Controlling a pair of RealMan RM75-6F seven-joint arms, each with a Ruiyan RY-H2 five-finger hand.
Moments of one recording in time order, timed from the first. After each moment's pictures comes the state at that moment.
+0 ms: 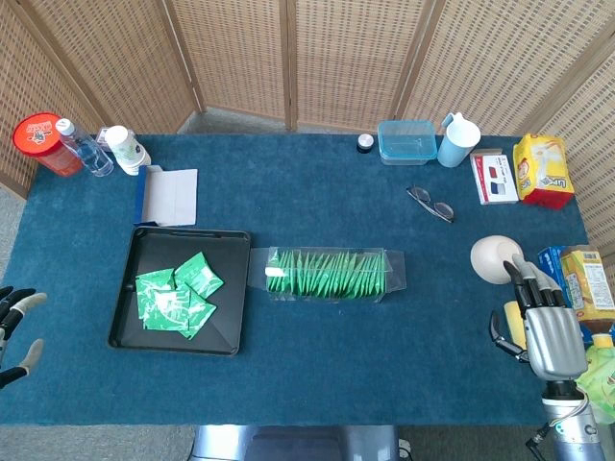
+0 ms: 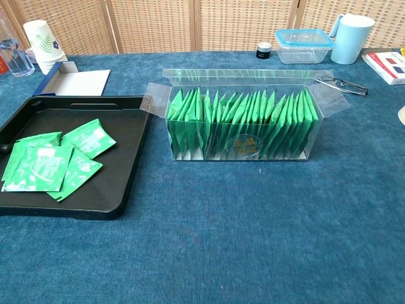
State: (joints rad) left arm -0.01 -0.86 0.03 -1.89 1.58 1.52 0.09; right arm 0.11 -1.16 0.10 -1.77 -1.54 1.55 -0.17
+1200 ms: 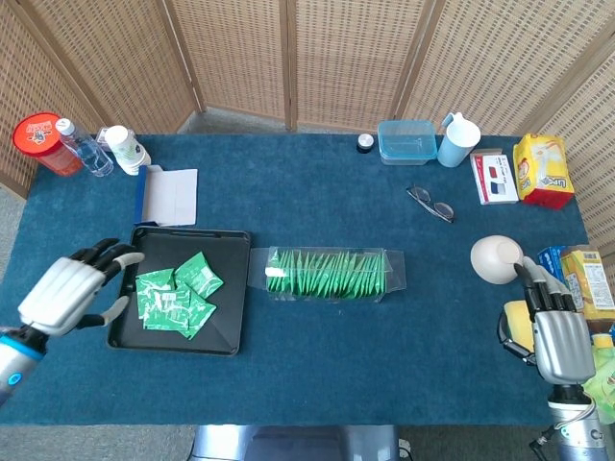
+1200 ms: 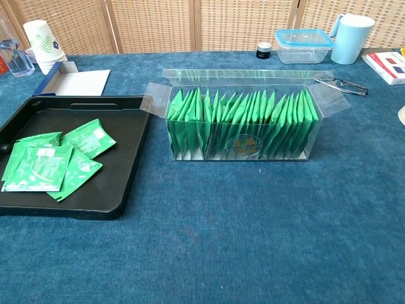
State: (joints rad) left arm -0.41 -0.77 -0.12 -1.97 1.54 1.07 0.10; right arm 0.08 -1.17 0.10 -1.73 -1.54 1.57 -0.13
